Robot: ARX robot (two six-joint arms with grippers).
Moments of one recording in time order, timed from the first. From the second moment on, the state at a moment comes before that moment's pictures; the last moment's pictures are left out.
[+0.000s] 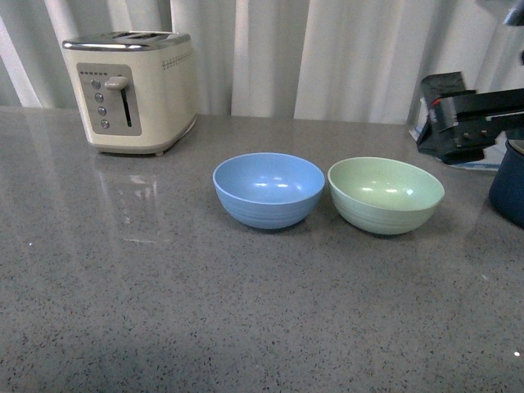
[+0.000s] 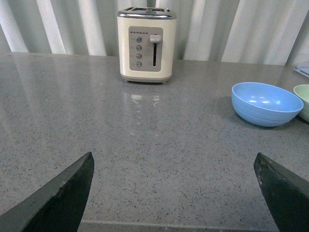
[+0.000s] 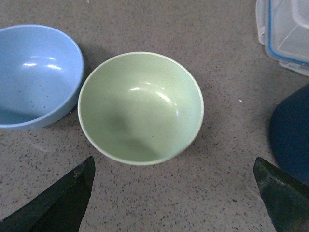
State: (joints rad) left arm 0.00 0.00 0.02 0.00 0.00 -0.01; right arm 0.21 1.53 1.05 -0.15 0.07 -0.06
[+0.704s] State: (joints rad) left arm 0.00 0.00 0.02 0.00 0.00 -0.01; right arm 0.14 1.96 1.39 -0.27 0.10 0.13
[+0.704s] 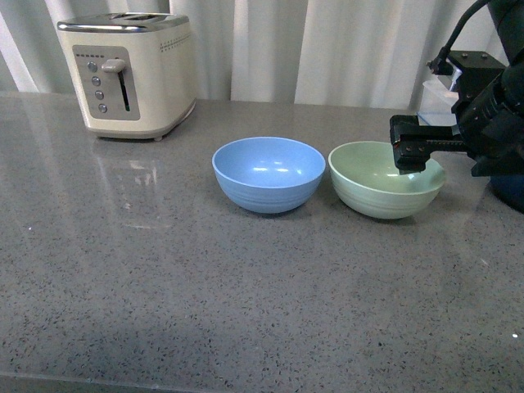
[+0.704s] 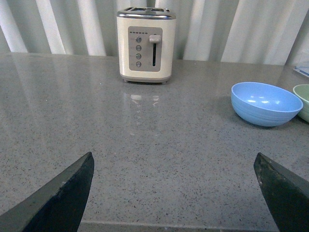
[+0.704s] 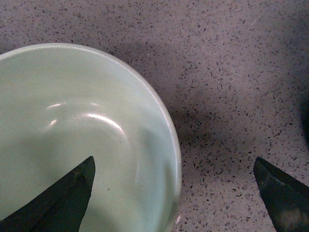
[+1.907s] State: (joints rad) left arm 0.00 0.00 0.02 0.00 0.00 -0.01; right arm 0.26 1.74 1.40 -0.15 0.04 0.17
